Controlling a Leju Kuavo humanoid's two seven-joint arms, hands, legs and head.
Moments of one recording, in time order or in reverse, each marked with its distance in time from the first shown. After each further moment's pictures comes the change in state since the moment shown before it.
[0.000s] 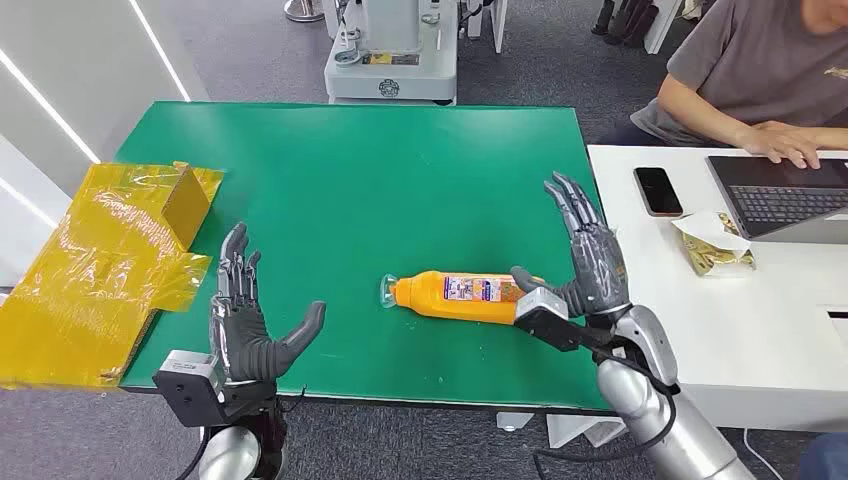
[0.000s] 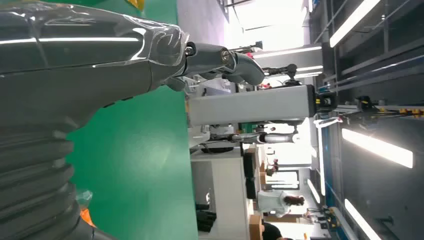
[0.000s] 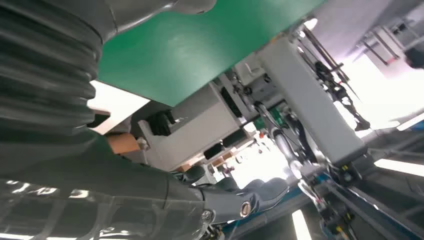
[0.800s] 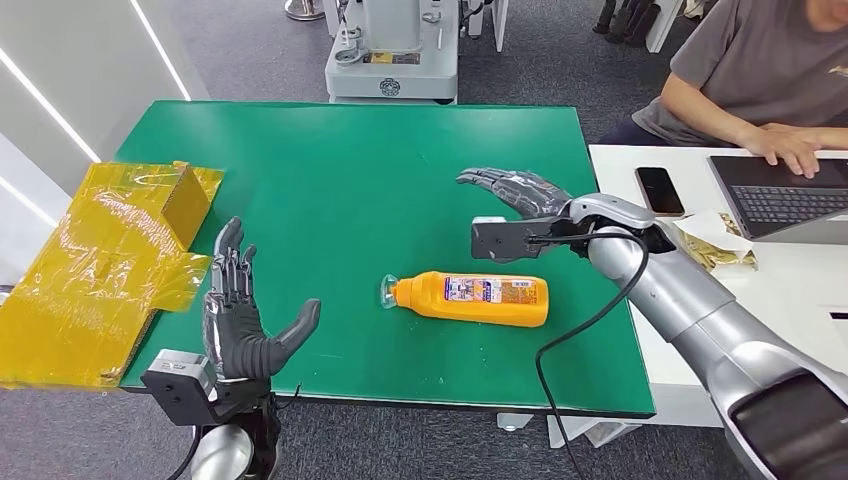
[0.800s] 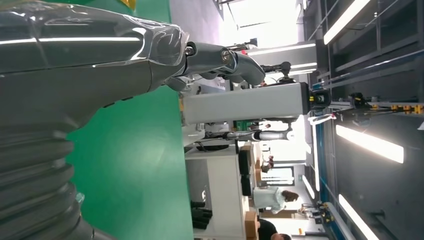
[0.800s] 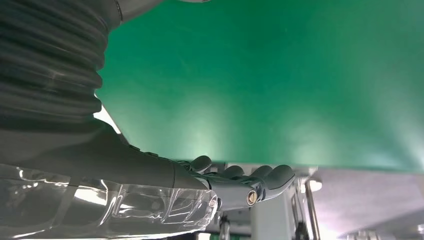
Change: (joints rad) left arm -0.003 -0.001 0.018 -0.029 -0.004 -0.042 0.003; right arm -0.560 -0.015 0.386 0.411 -0.179 0.680 0.010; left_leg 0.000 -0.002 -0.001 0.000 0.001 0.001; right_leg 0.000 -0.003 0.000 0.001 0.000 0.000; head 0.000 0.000
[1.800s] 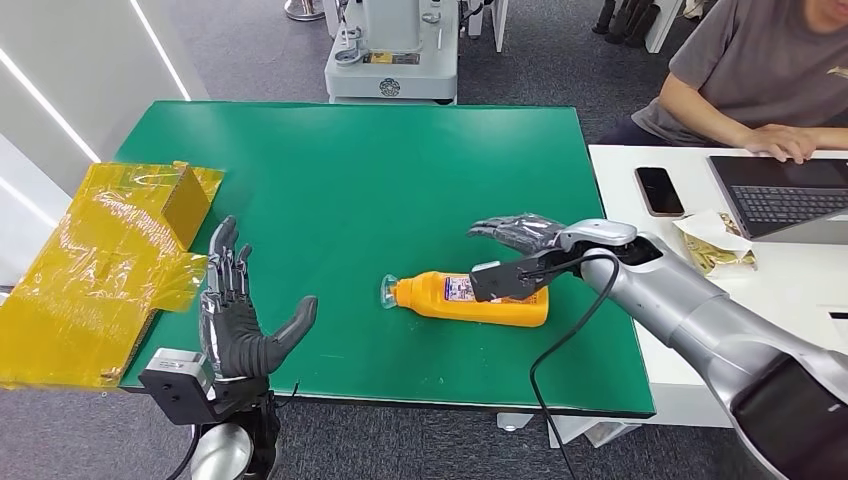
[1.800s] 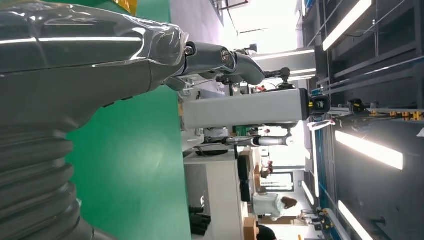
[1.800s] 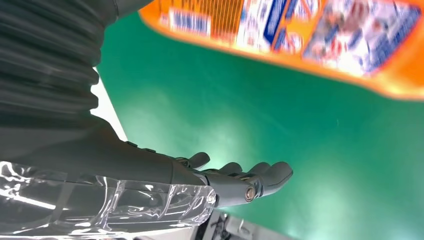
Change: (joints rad) left arm -0.003 -0.003 0.005 0.000 -0.003 0.020 0.001; right arm -0.063 -0.014 0.322 0.169 -0.024 -0.008 -0.020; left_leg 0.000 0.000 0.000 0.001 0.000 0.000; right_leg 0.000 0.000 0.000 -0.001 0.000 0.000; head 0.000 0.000
